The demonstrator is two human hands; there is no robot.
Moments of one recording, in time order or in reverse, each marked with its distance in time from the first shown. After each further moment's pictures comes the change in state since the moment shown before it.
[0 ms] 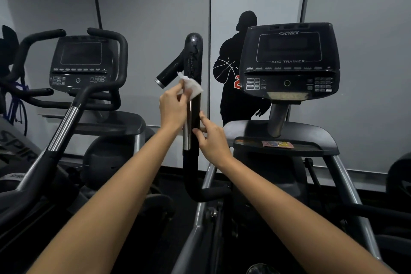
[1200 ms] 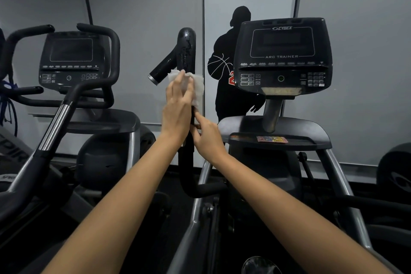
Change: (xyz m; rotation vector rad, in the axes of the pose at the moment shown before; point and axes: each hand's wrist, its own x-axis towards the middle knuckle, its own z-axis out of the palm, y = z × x) left_hand -0.023 -0.003 0.016 0.611 -0.074 0.378; right_hand -0.003 -0.004 -0.001 -0.071 0.018 0.009
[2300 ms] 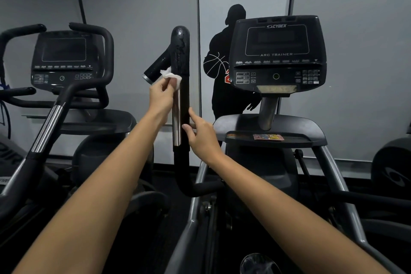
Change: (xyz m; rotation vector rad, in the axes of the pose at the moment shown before) left_hand 0.034 -0.017 -0.005 -1.019 -0.016 -0.623; right_hand -0.001 0.003 0.003 0.053 -0.023 0.072
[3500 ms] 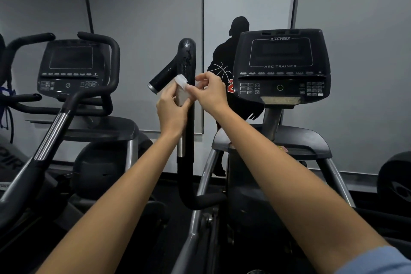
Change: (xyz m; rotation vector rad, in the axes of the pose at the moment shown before) left_hand -0.012 -0.004 0.009 0.220 0.108 0.334; right_hand 0.097 -0.045 -0.046 0.084 0.194 0.062
